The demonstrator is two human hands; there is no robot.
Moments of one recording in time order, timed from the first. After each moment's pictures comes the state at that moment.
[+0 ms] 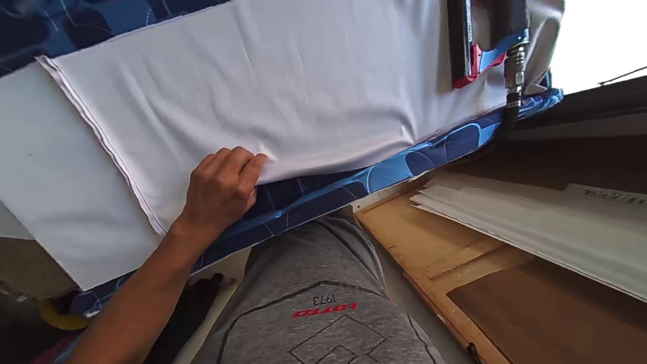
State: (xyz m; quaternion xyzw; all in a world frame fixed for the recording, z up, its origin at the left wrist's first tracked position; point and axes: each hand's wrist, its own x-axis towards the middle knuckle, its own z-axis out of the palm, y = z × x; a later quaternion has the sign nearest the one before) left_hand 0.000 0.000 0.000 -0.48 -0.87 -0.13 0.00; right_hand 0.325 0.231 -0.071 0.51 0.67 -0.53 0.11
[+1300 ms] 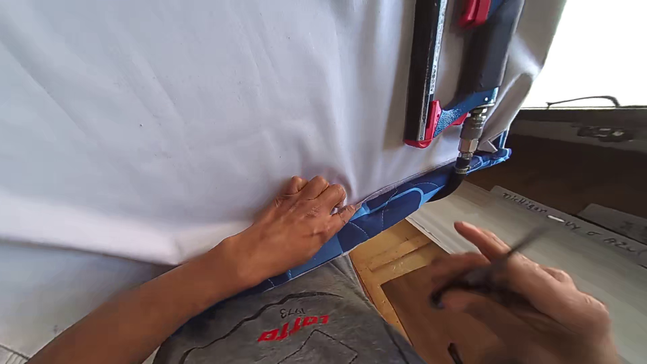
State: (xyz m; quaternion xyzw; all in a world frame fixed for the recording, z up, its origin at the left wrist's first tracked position) left_hand -0.004 0.245 -0.017 -0.58 -0.71 -0.27 -0.29; right_hand 0.143 0.491 0.136 0.12 0.82 -0.53 0.19
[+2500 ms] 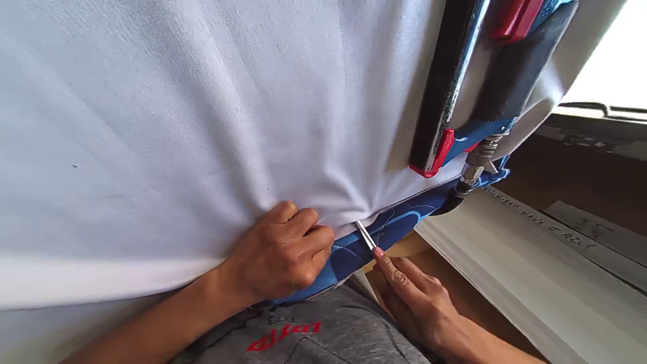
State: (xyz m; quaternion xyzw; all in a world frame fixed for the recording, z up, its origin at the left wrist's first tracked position) left_hand -0.005 0.240 -0.033 -0.54 -0.73 -0.37 -0.16; right_hand 0.165 0.465 0.075 0.04 0.90 -0.35 0.25
